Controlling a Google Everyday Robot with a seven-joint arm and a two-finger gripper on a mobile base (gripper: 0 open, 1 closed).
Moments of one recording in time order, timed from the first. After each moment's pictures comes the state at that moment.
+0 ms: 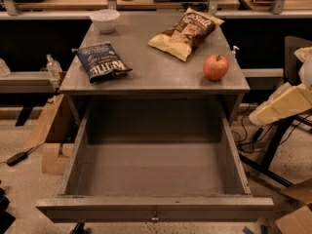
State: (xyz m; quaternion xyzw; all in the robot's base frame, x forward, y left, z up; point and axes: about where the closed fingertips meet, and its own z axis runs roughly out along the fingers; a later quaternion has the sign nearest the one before) arm 0.474 -0.258 0.954 -0.41 0.84 -0.03 0.35
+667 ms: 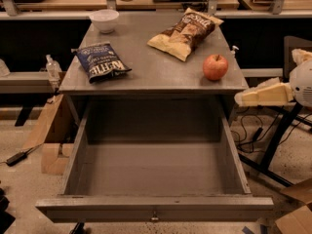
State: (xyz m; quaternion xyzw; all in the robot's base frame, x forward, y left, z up) arm 0.529 -0.265 0.942 -0.31 0.80 0.02 0.52
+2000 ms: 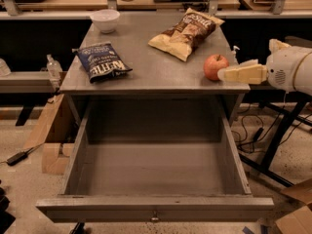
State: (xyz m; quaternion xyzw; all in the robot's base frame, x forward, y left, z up) arm 0.612 -0.245 0.940 -0.27 0.75 0.10 0.60
